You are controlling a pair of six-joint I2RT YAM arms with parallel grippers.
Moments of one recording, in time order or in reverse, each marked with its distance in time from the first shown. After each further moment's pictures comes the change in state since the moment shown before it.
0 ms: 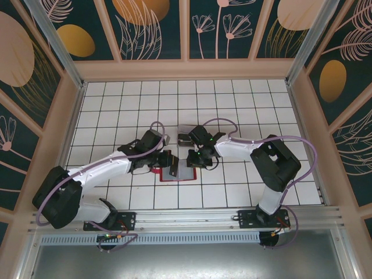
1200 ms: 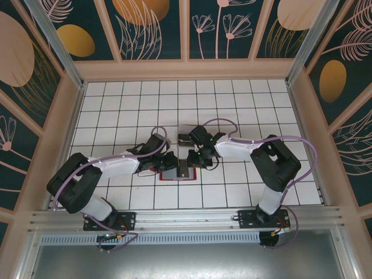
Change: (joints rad) left arm 0.001 0.167 -0.092 0.273 0.102 -0.295; right arm 0.000 0.001 -0.005 0.002 -0.003 0.000
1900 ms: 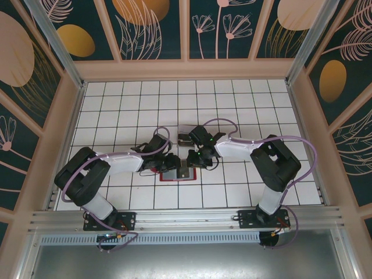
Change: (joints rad) left arm 0.003 0.089 0.014 0.028 0.023 -0.002; right arm 0.000 0.000 0.000 0.000 0.000 0.000
